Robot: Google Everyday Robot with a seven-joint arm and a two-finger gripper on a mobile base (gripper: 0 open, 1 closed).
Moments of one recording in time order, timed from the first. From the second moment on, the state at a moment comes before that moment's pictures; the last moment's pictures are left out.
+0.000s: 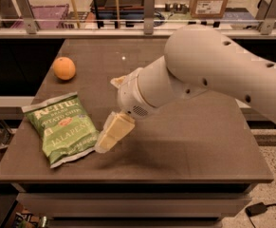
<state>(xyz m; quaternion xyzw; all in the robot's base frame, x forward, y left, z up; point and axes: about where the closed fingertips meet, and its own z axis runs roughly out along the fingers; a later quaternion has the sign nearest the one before) 0.469 0.070 0.864 -0.63 0.67 0.19 0.35</state>
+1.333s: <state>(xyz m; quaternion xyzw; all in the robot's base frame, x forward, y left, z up) 0.449 0.127 0.834 -0.63 0.68 0.18 0.33</state>
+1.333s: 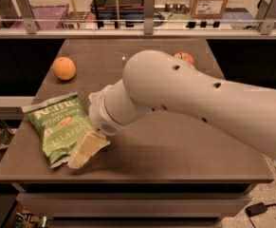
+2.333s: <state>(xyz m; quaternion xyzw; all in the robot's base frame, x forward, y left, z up) 0.444 0.137 0.829 -0.63 0.68 0.18 0.33</state>
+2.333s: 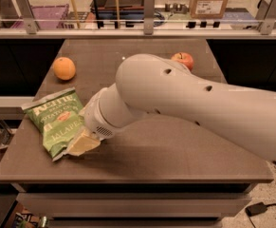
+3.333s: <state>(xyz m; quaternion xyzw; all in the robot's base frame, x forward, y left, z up) 0.441 0.140 0.832 -0.64 0.67 0.18 0.33</state>
